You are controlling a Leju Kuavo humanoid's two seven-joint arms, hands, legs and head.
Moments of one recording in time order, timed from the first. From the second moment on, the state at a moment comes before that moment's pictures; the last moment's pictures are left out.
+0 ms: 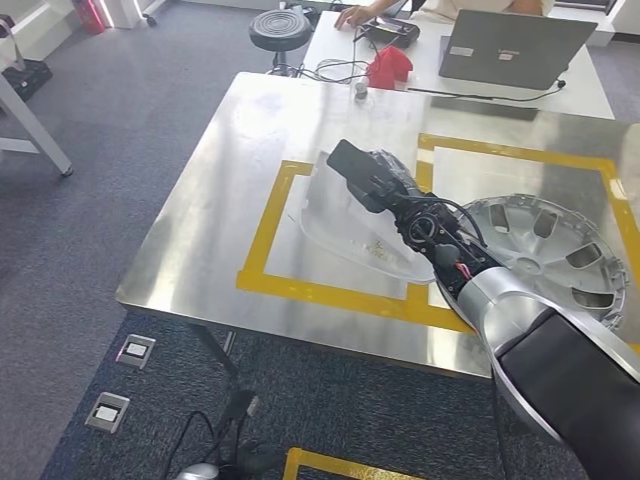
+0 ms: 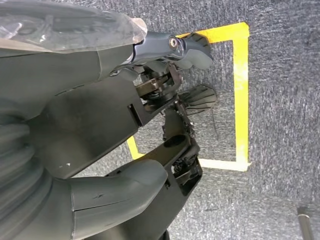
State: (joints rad) left arm -0.34 -0.08 -1.18 -0.22 1.01 0.13 -0.06; right arm -1.07 0.11 0.84 -0.38 0.01 -0.16 -0.18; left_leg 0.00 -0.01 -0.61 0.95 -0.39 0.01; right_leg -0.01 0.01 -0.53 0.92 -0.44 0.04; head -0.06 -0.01
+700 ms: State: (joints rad) left arm -0.35 -0.09 -1.20 -0.22 1.01 0.13 -0.07; right arm -1.05 0.11 0.84 -0.35 0.00 -0.17 -0.20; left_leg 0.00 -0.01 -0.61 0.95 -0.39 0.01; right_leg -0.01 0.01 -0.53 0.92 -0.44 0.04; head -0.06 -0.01
